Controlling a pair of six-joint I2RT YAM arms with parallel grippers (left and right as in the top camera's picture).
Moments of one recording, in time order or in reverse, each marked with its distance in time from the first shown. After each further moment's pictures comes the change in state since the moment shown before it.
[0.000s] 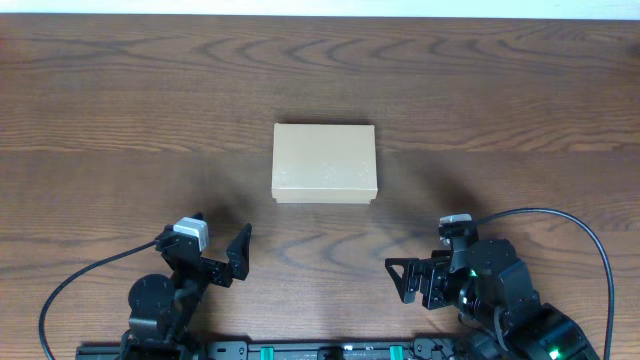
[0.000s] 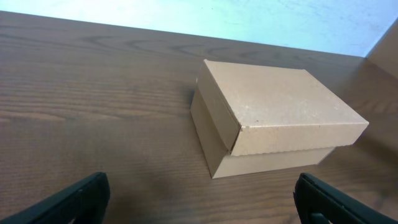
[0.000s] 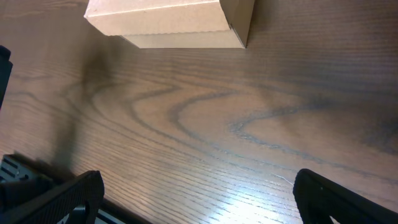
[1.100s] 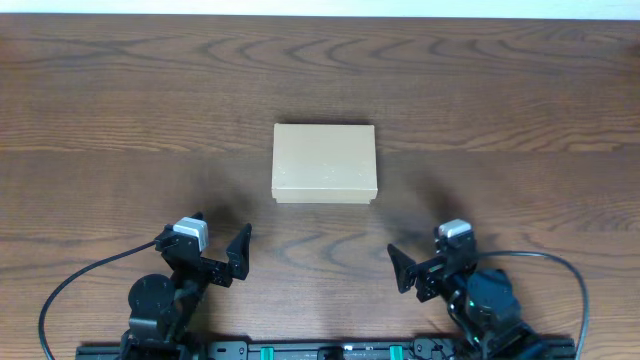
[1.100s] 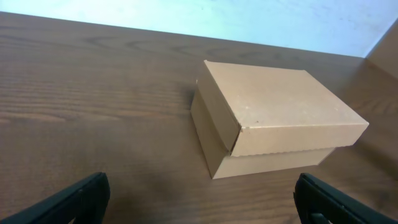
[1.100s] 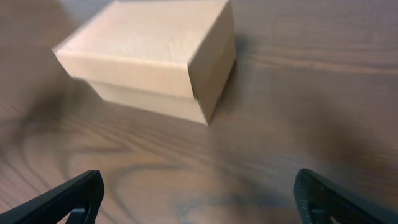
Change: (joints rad) left arm 0.000 0.000 -0.001 0.003 0.000 0.000; right arm 0.001 -0.394 -0.452 0.410 0.186 -0.272
